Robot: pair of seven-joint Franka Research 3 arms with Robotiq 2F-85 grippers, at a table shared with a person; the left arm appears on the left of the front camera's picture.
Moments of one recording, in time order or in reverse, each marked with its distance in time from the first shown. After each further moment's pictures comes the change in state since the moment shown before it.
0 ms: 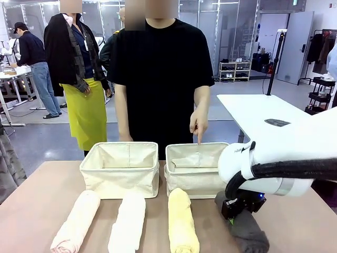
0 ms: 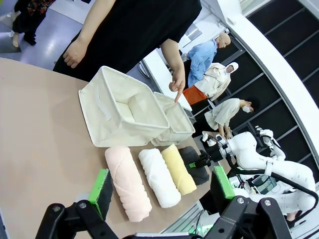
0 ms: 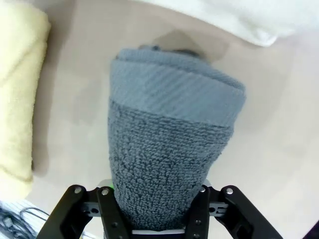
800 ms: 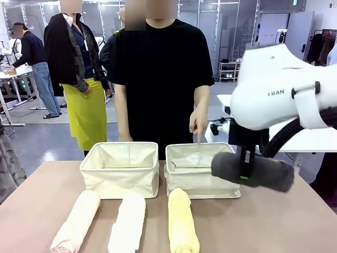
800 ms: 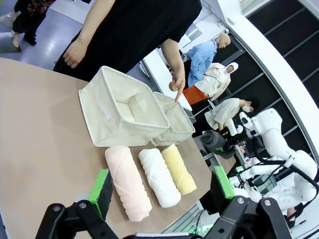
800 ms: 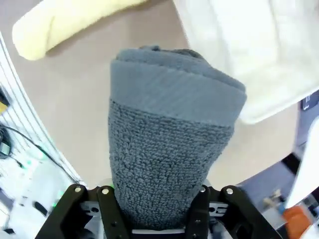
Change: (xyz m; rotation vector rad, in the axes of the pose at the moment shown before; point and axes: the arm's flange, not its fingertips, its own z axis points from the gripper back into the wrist) left arm 0.000 0.000 0.000 0.001 0.001 0.000; right arm 0.061 0.027 0.157 -0.155 0.129 0.890
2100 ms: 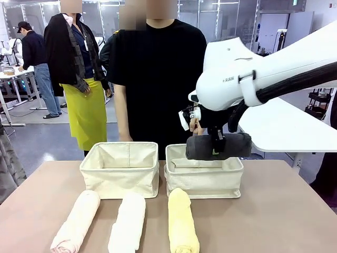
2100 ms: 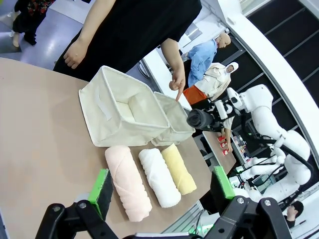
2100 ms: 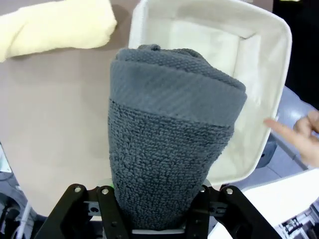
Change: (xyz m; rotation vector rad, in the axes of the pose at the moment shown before) left arm 0.000 0.000 0.000 0.001 0.000 0.000; right arm 0.102 -0.090 -0.017 -0.035 -0.018 0.409
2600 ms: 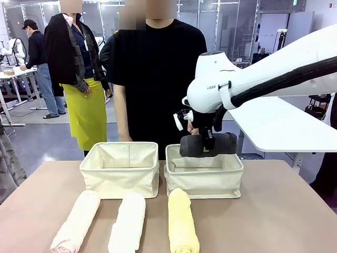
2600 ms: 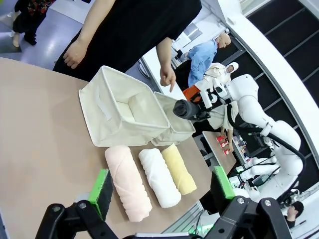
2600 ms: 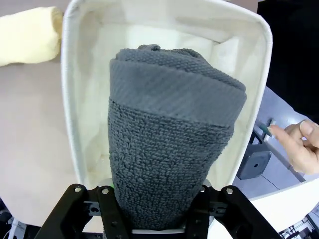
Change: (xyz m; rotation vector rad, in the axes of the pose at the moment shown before) left arm 0.000 0.000 0.000 0.000 0.000 0.000; right arm 0.007 -0.066 -0.037 -0.003 -0.031 0.011
